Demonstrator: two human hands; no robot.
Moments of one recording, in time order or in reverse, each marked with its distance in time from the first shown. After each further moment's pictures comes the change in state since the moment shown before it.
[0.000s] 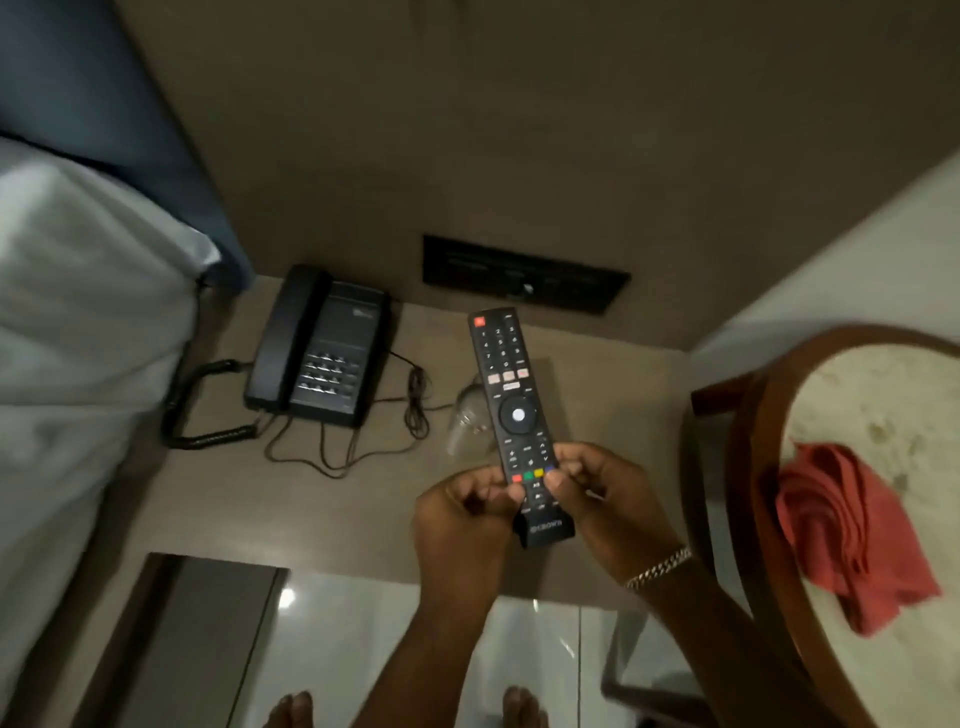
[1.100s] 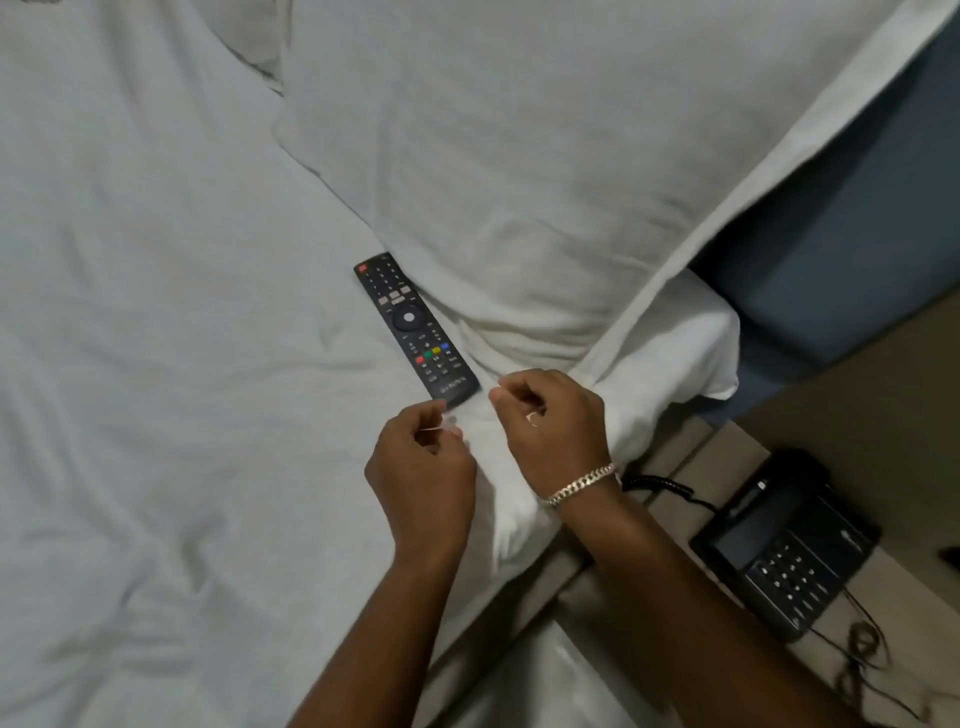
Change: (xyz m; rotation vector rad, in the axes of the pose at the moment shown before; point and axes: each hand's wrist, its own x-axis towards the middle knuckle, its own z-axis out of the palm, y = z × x) left_hand 0.064 0.090 -0.443 0.041 1.075 0.156; right_hand 0.025 -0.263 0.476 -0.239 -0.324 -0.737
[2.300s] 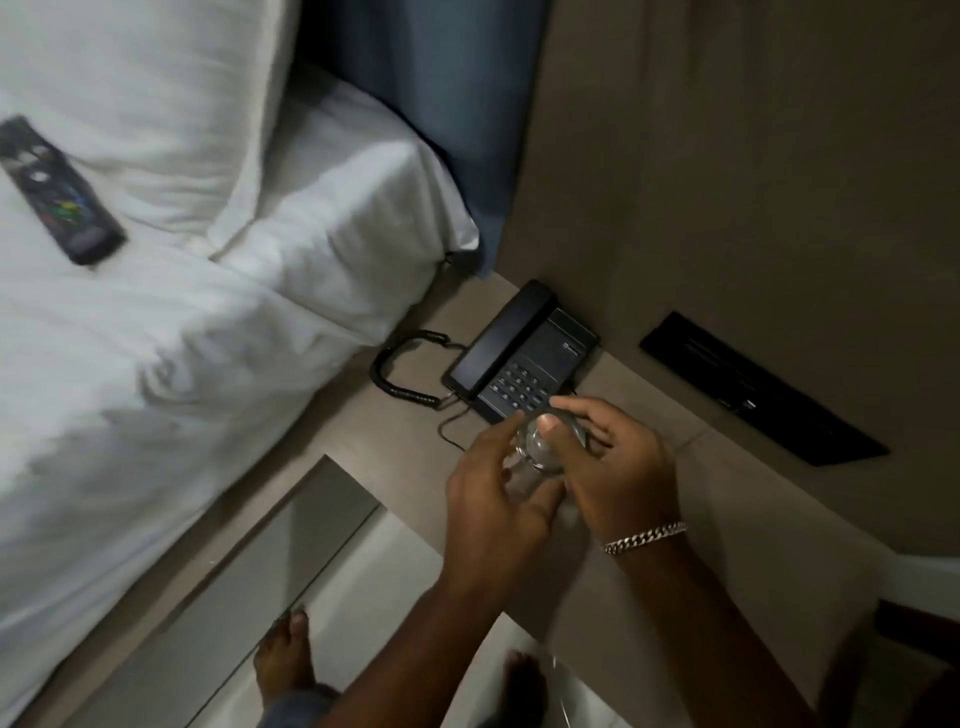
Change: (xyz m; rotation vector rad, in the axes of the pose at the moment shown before) left_hand -0.321 -0.014 0.138 0.010 -0.682 0.264; right_hand -0.192 0.172 -0.275 0.020 0.102 0.396
